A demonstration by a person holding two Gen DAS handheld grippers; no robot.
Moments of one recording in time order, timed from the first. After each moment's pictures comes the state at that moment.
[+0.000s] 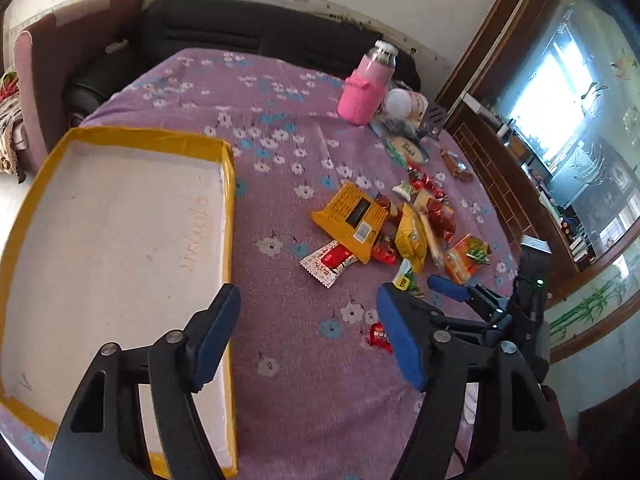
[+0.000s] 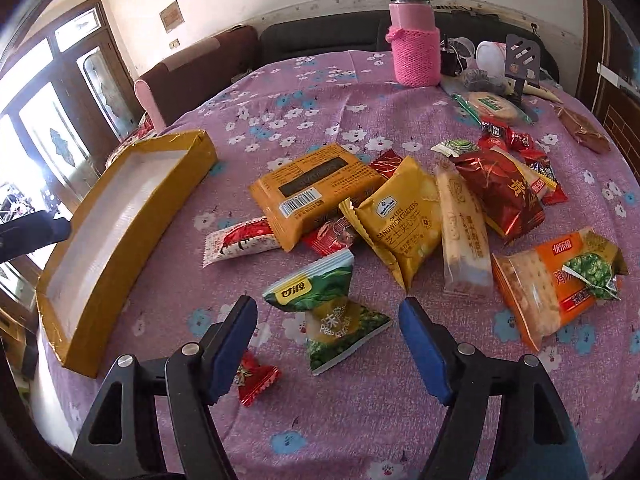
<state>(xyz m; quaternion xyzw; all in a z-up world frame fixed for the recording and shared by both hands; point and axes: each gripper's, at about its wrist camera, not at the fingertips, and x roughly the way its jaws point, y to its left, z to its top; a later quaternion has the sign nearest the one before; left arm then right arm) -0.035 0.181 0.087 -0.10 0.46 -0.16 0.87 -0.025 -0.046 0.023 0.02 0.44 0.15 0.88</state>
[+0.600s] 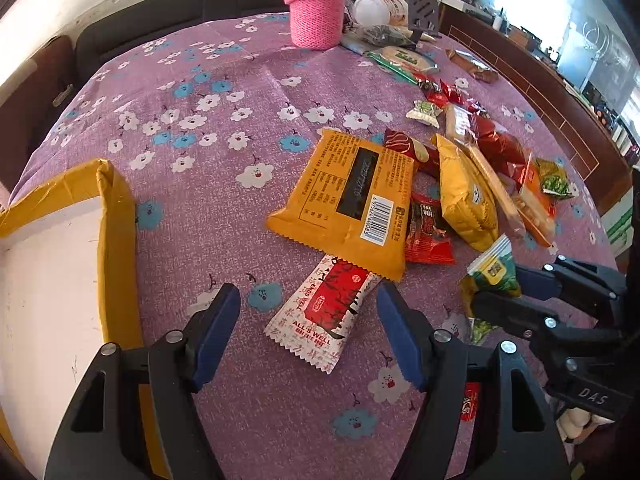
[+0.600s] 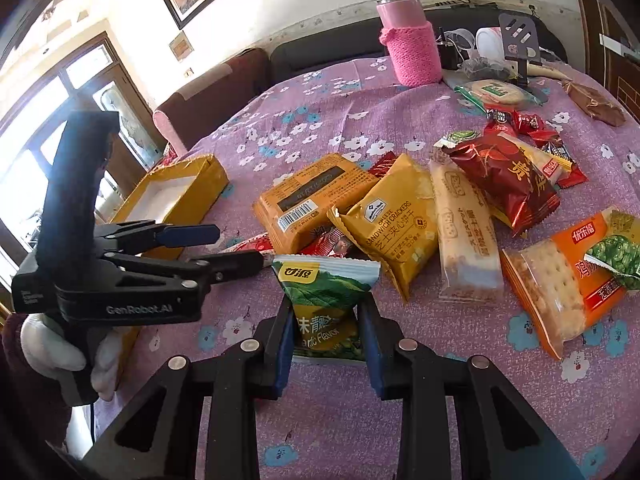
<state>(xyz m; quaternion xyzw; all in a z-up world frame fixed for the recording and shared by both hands) 0.042 0.092 0.020 0.09 0.50 -0.19 0.84 -0.020 -0.073 0.017 0.10 0.42 0.19 0.88</state>
